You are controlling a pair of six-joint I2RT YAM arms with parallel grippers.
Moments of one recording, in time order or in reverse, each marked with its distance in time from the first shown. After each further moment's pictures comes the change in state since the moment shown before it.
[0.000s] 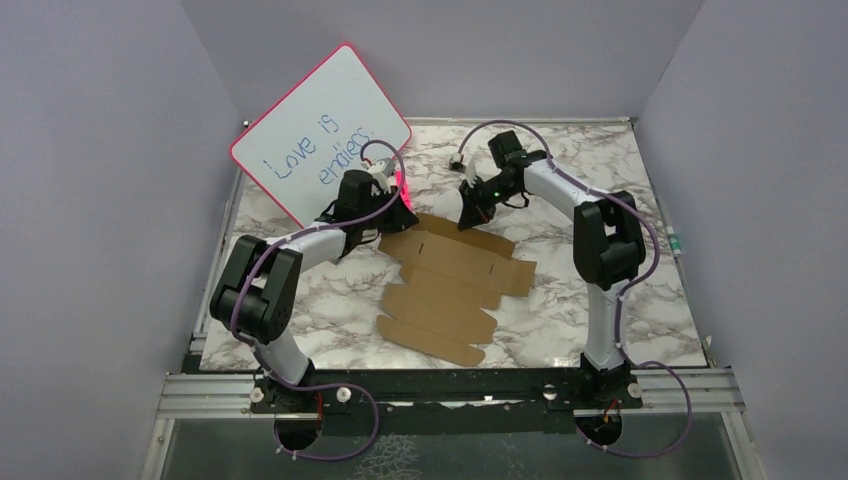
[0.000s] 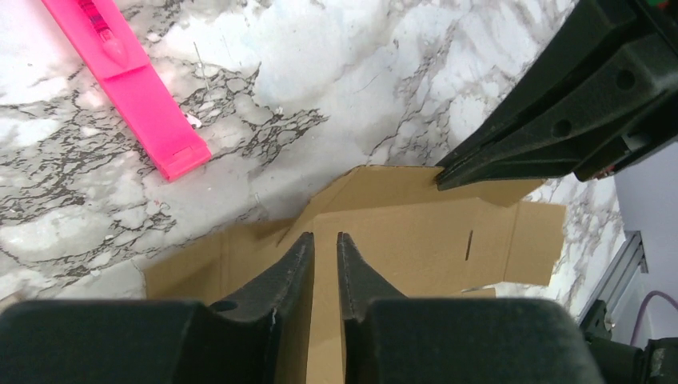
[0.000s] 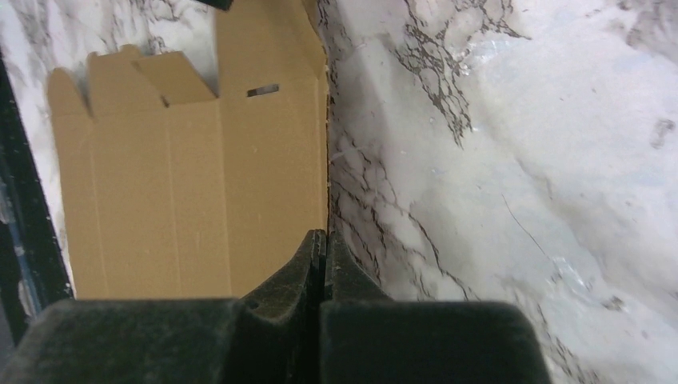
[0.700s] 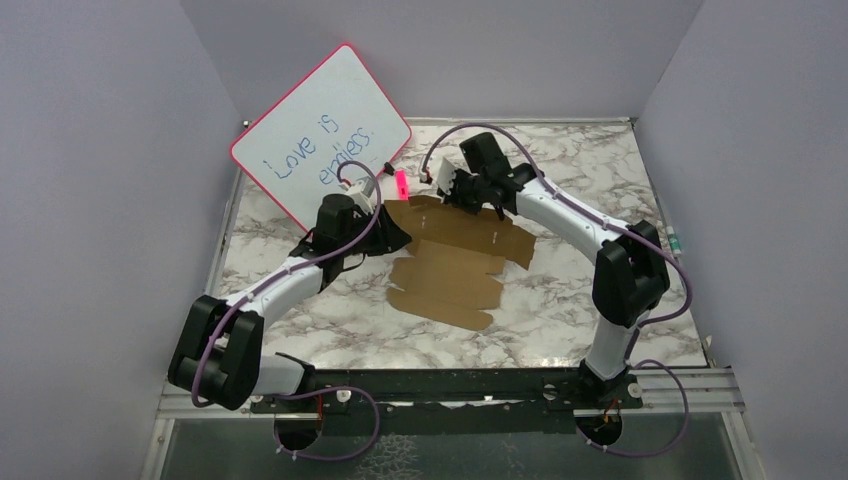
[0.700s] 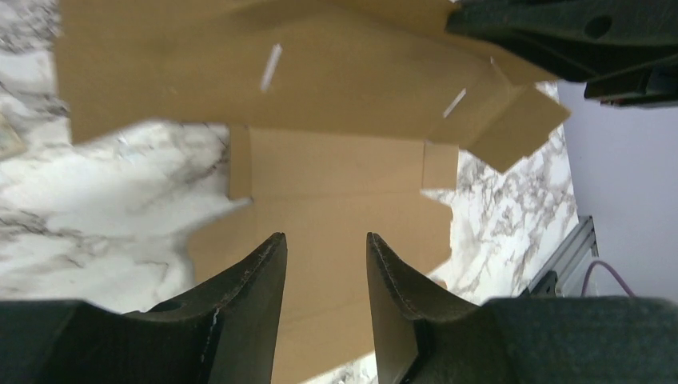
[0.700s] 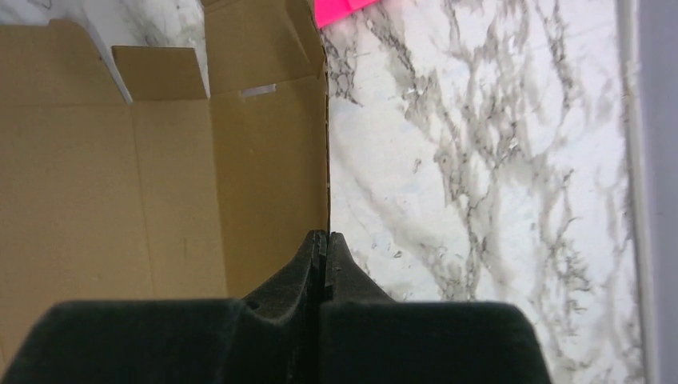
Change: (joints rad) left arm -0.014 -0.357 -0.232 -0.080 -0.037 -0.101; right arm 0.218 -0.276 -0.126 0.201 0.584 -0.152
